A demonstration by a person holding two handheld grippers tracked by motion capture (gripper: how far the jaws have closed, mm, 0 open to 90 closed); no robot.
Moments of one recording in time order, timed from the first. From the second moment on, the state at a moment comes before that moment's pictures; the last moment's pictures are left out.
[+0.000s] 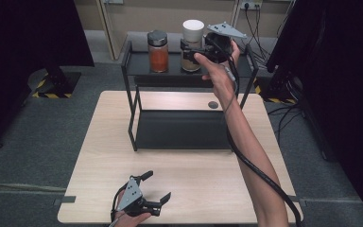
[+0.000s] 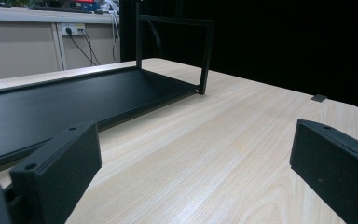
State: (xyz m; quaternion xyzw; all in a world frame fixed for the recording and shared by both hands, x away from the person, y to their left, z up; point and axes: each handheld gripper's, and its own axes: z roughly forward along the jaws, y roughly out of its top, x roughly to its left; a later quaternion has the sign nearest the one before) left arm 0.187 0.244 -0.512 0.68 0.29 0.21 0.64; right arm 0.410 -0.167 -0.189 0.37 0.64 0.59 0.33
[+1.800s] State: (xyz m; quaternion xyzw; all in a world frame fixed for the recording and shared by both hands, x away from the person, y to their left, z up) left arm 0.187 0.243 -0.512 0.68 0.29 0.21 0.63; right arm 0.352 -0.216 -0.227 0.31 0.64 0.63 0.30
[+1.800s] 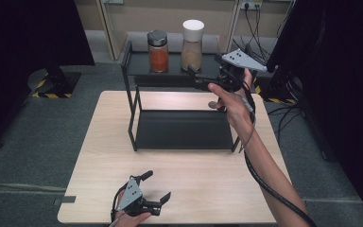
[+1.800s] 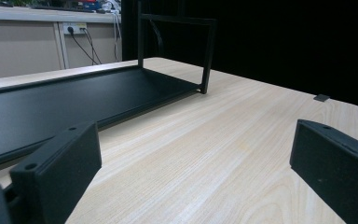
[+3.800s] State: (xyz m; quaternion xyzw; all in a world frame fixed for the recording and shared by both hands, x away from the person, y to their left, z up) left arm 0.187 0.244 -0.514 0.68 0.30 0.22 0.63; right arm 0.275 -0.274 -0.320 0.28 0.66 0.64 0.28
